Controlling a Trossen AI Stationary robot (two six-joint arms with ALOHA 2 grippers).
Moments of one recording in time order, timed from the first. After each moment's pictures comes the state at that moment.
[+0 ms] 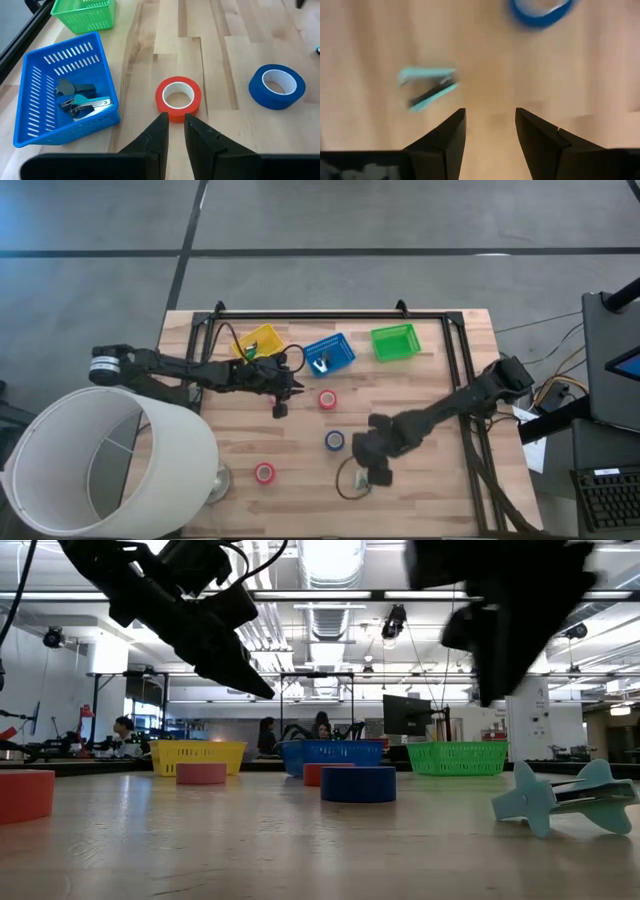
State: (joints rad) left arm 0.11 1.30 0.63 0.11 -0.02 0.10; right arm 0.41 1.76 1.26 -0.81 0.03 0.54
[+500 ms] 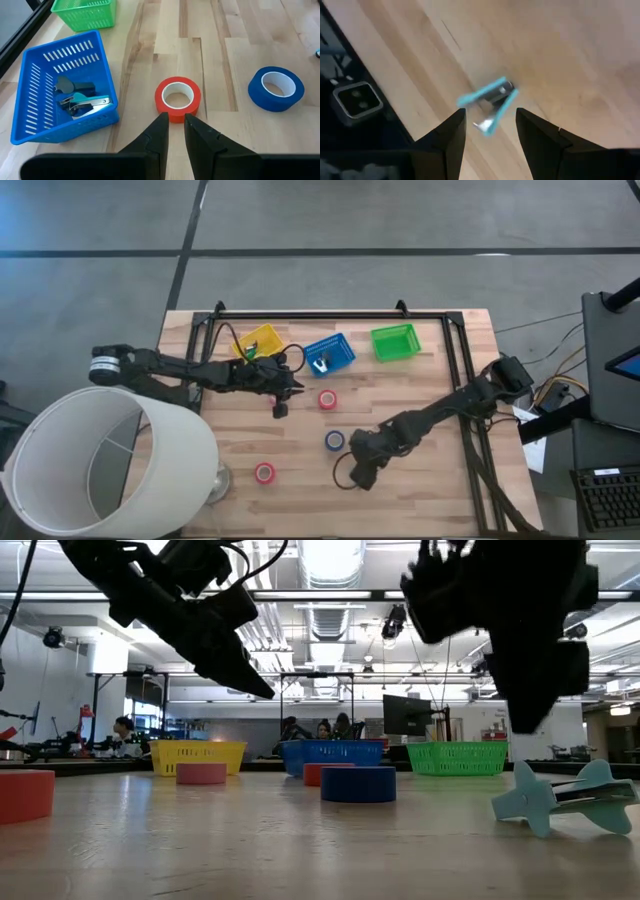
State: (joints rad) left arm 0.11 1.30 0.63 0.11 -0.02 0.07; right arm 0.41 1.76 1.12 -0.47 -0.20 1.16
